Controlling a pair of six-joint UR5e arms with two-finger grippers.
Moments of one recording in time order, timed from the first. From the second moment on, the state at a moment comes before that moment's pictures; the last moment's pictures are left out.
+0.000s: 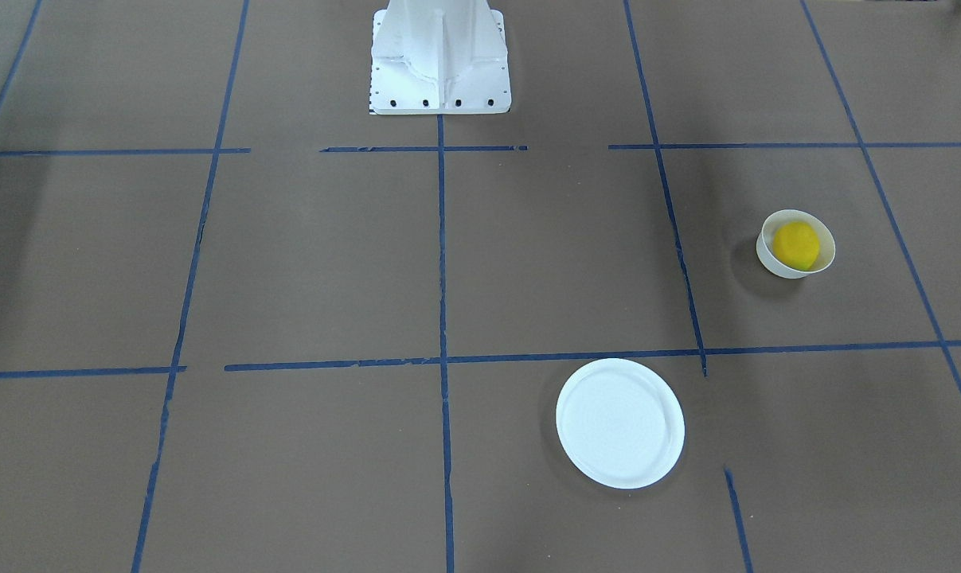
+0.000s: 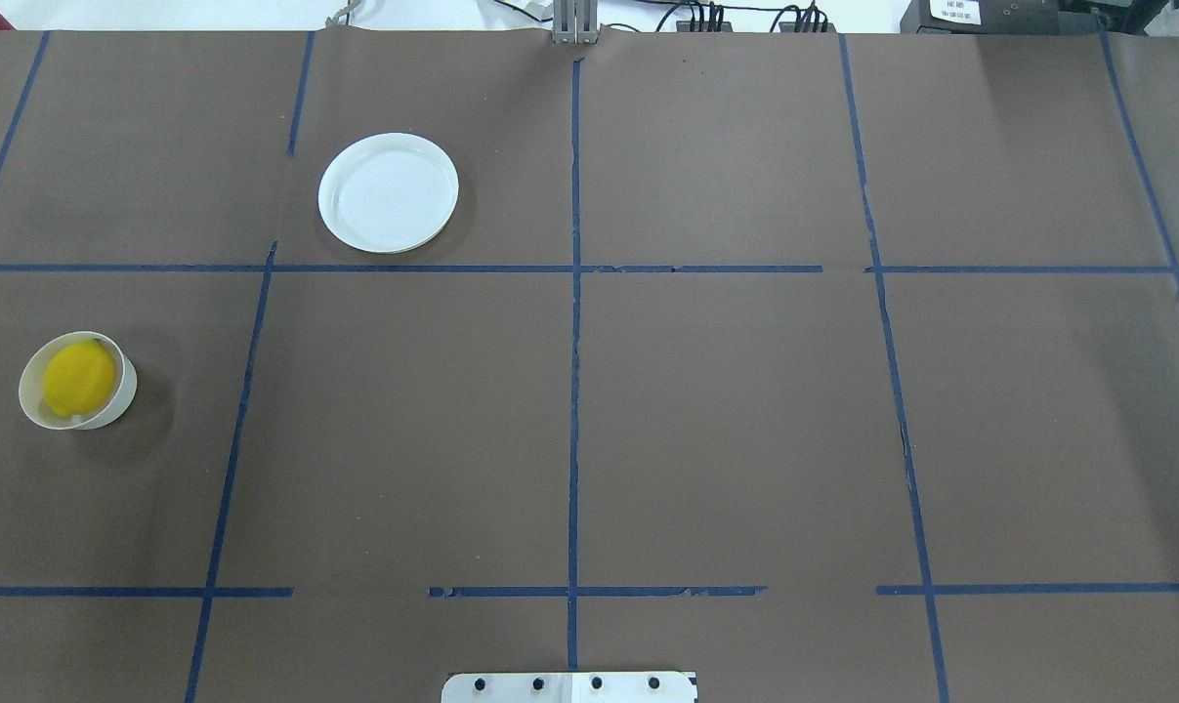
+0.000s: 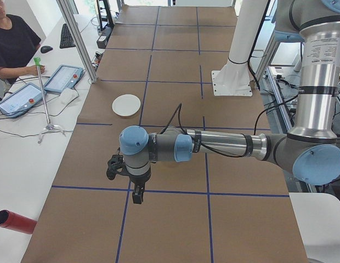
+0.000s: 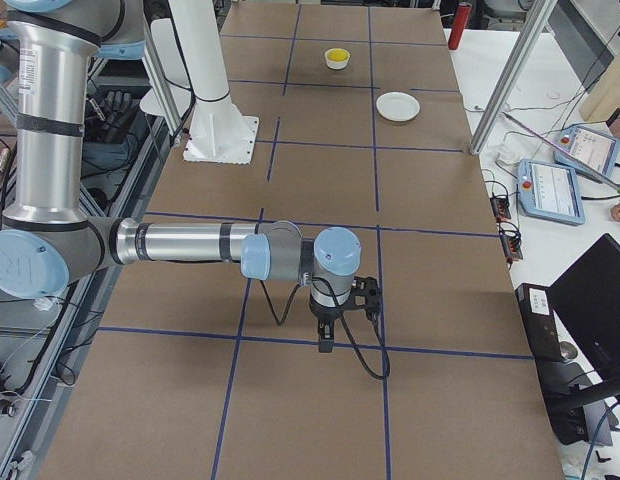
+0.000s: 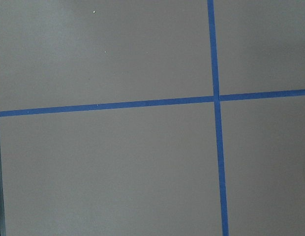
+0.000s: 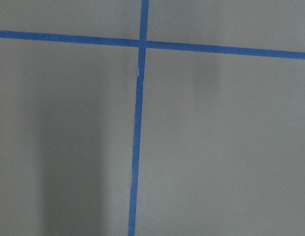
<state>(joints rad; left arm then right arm) -1.64 -1.58 -1.63 -1.49 -2.27 0.13 1.54 -1.71 1.75 -1.64 2.28 -0.05</state>
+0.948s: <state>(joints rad) -1.64 -1.59 -1.62 -1.49 -2.27 0.13 1.54 -1.71 1.75 -1.64 2.28 -0.05</state>
